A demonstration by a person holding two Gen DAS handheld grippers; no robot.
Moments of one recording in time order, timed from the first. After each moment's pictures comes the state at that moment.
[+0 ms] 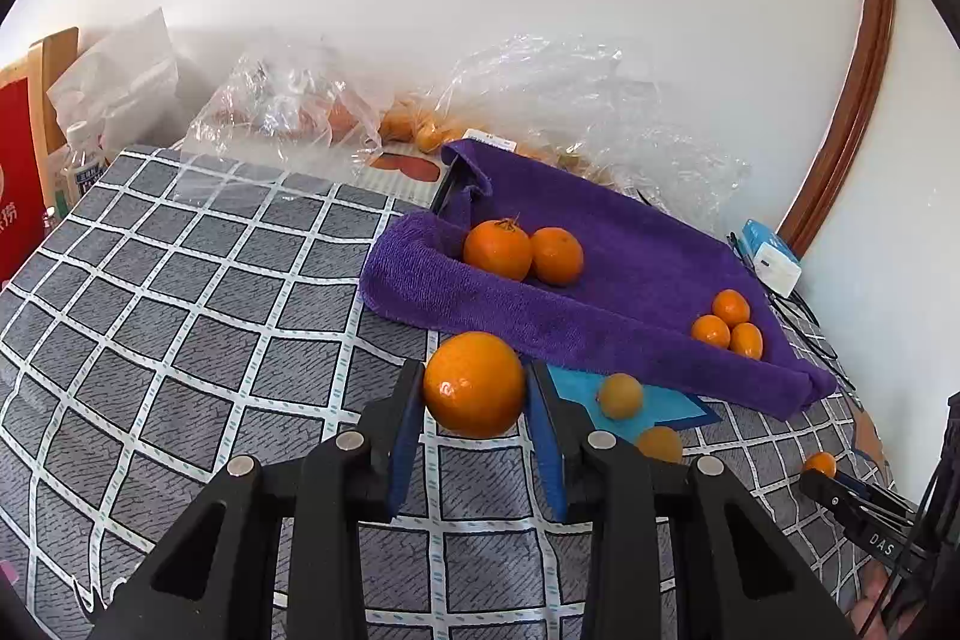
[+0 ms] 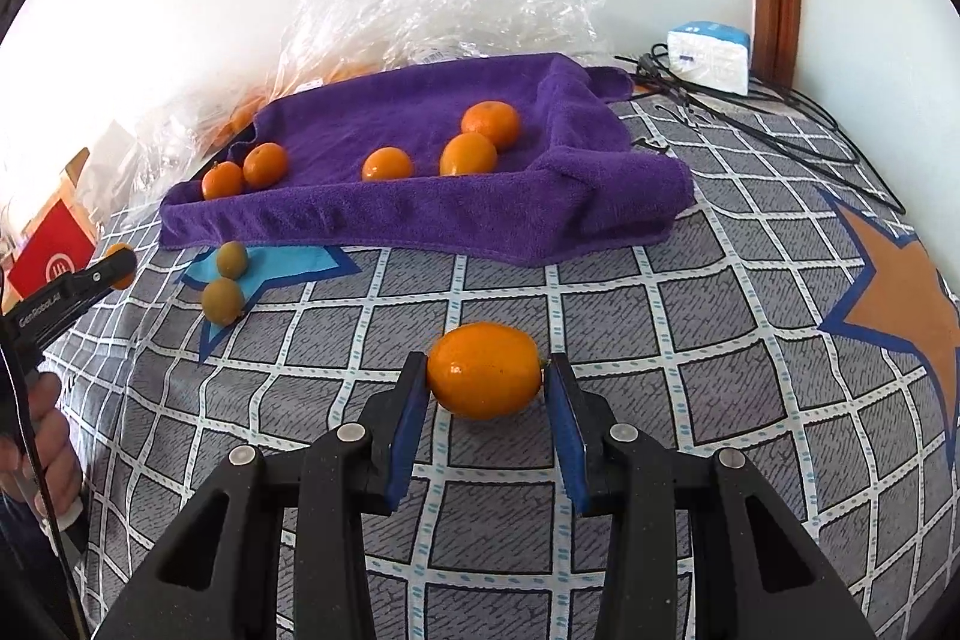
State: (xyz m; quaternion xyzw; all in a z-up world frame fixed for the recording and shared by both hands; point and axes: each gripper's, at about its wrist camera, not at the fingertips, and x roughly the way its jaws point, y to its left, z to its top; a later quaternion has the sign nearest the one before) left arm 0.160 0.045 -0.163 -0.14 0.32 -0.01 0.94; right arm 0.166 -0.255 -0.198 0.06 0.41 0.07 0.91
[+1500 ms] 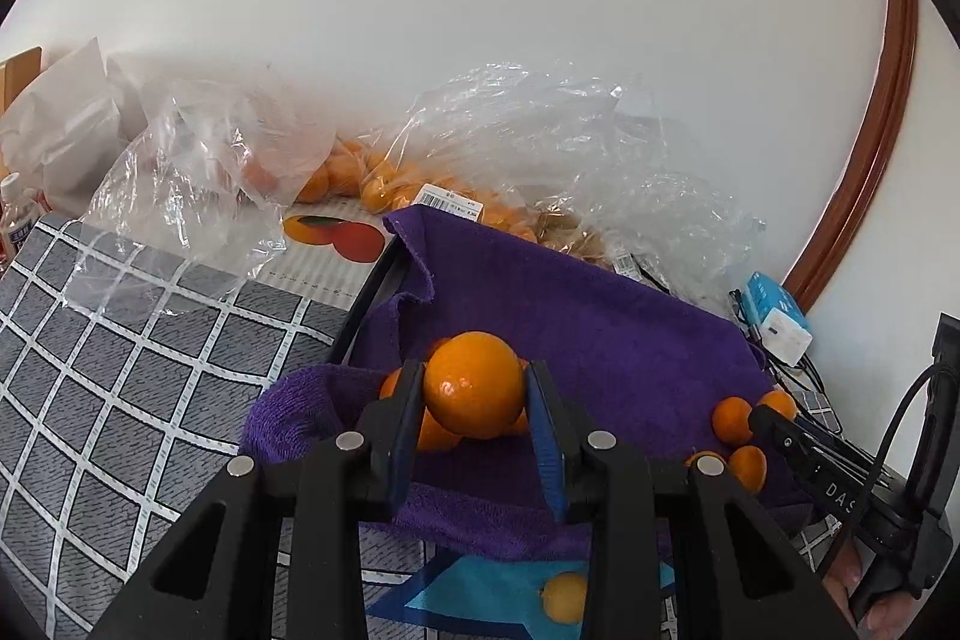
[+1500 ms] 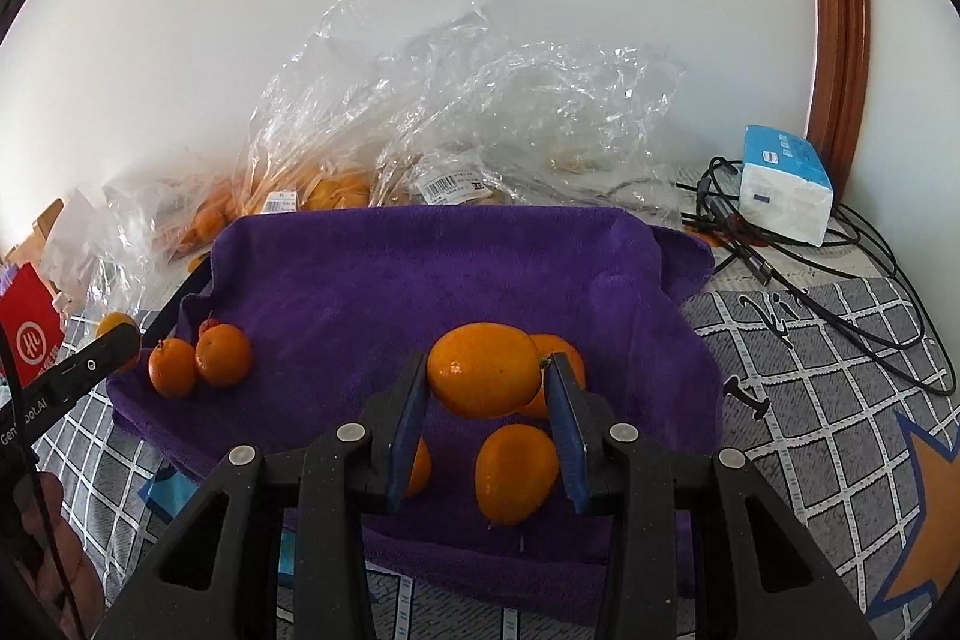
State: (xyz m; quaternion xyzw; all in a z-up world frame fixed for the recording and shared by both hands) left arm 0.258 0.022 -0.146 -0.16 0.30 0.00 0.94; right arm 0.301 -0.219 -0.166 0.04 0.35 0.07 0.93
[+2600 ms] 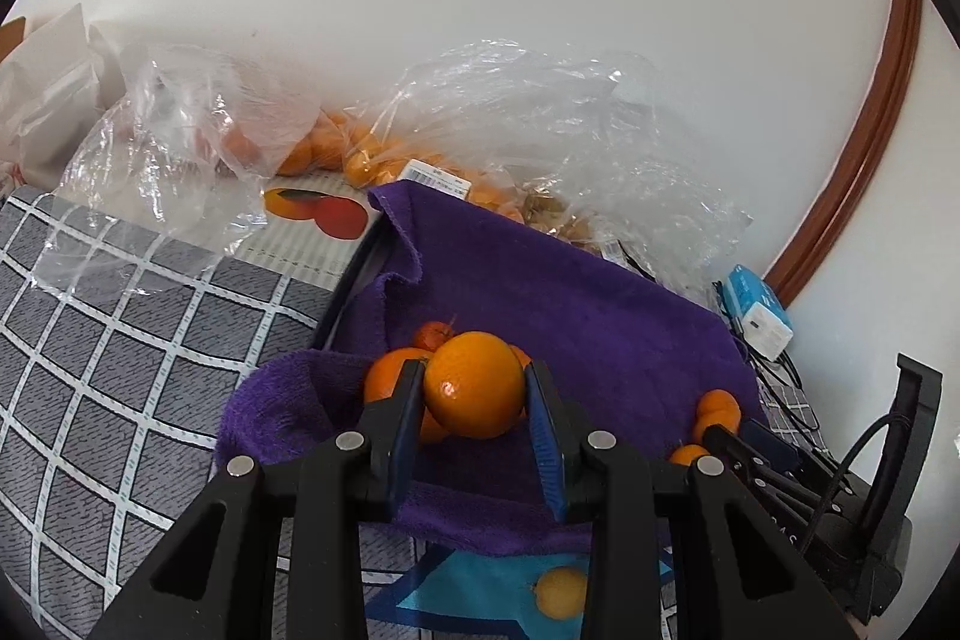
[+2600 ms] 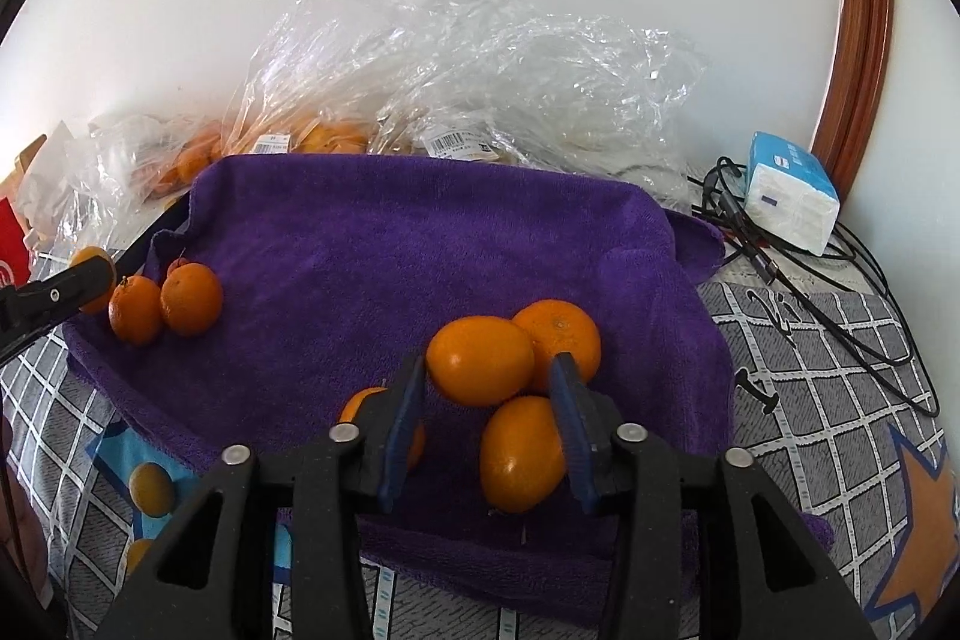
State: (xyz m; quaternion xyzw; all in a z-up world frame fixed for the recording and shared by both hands) left arm 0.265 0.028 -0.153 -0.18 0.32 -0.05 0.93; right arm 0.302 -0.200 -0.184 -0.02 0.37 0.05 0.93
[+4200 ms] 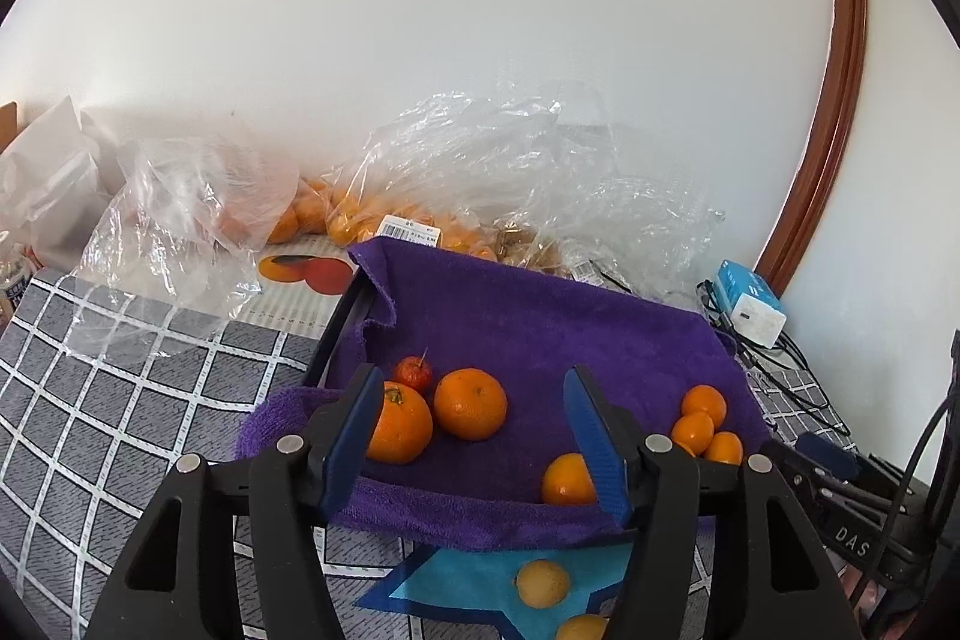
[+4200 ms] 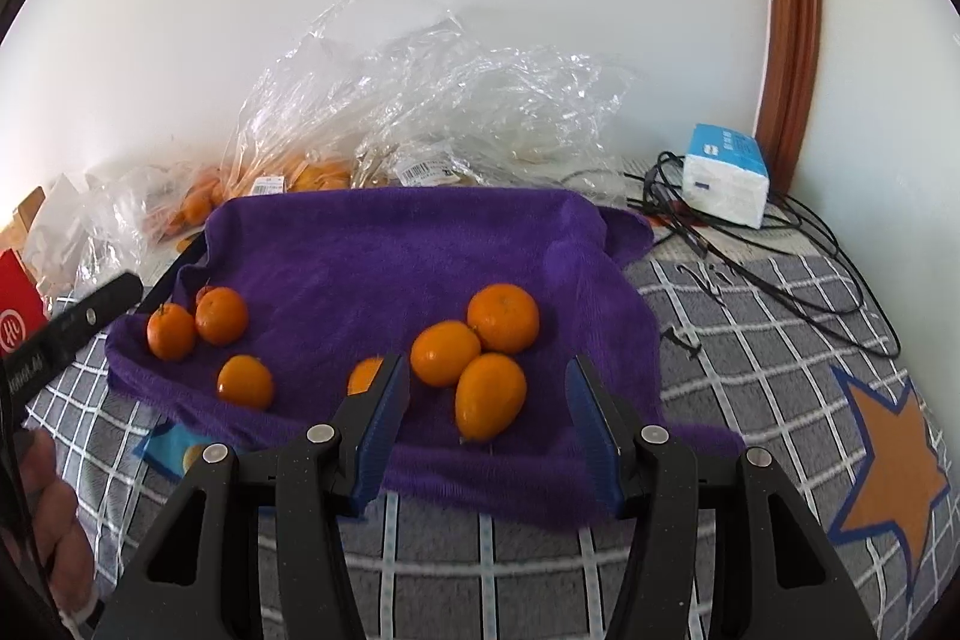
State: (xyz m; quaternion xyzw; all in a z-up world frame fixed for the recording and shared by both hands) left arm 0.242 0.009 -0.122 -0.11 0.27 -0.04 0.95; right arm 0.252 -0.223 -0.154 0.03 0.35 0.02 0.94
